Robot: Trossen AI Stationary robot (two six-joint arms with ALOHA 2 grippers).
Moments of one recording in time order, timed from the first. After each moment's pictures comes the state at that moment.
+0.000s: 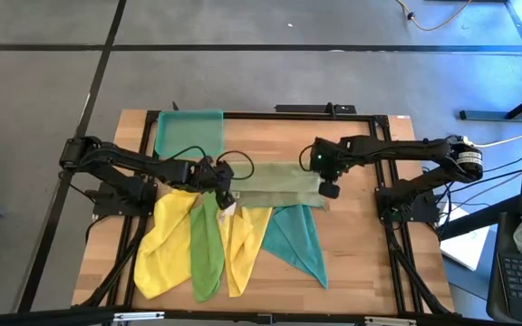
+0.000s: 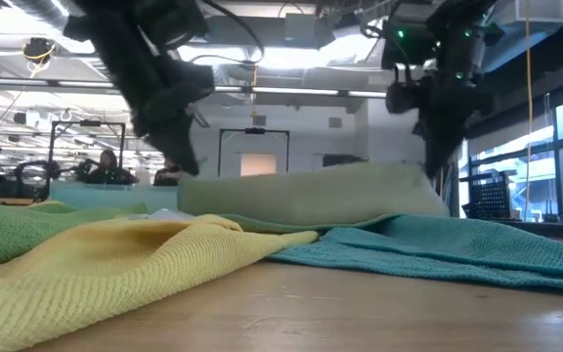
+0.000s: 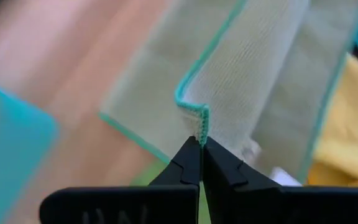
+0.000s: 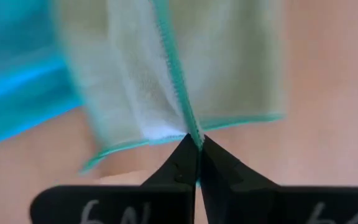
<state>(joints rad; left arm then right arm) -0.01 1.40 0.79 -0.41 -0.39 -0.45 -0.26 1.38 0.93 -0.83 0.06 -0.06</state>
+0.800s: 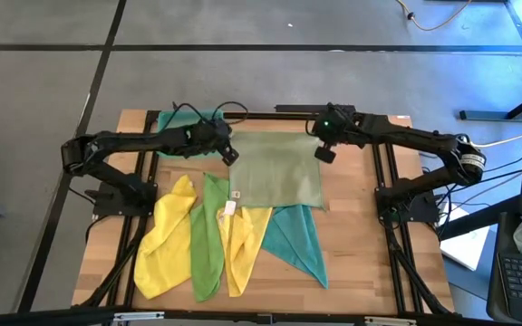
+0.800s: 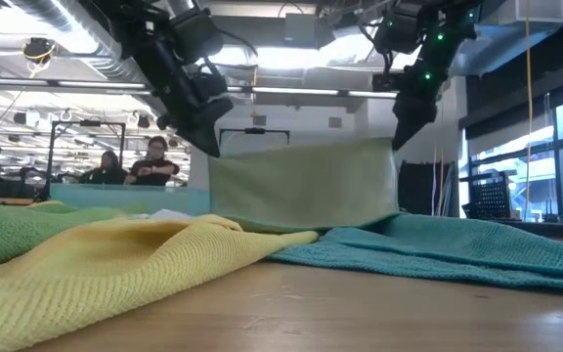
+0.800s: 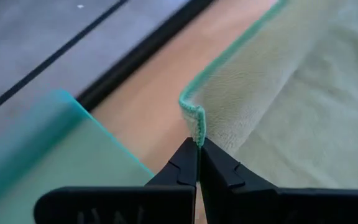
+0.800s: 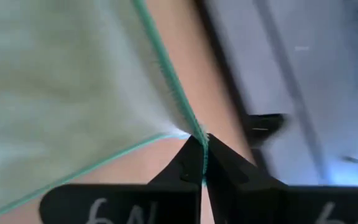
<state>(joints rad) 0.40 1.39 0.87 -0.31 -0.35 -0.21 -0.49 1.36 1.04 -0.71 0.30 -0.24</state>
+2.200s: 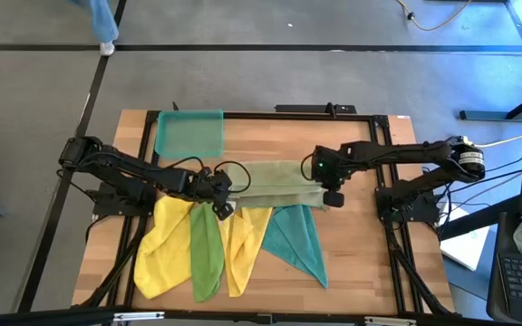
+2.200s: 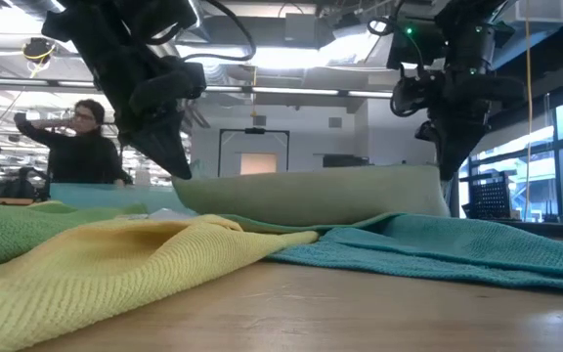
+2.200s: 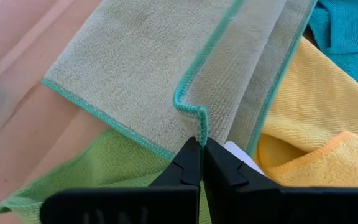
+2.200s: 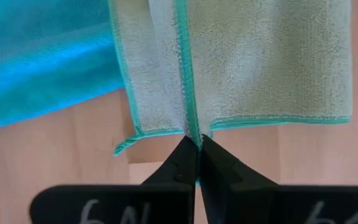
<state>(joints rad) -0.12 1.39 0.74 -0.36 -0.36 -0.63 -0.19 1.36 0.88 -0.83 -0.08 -0.08</state>
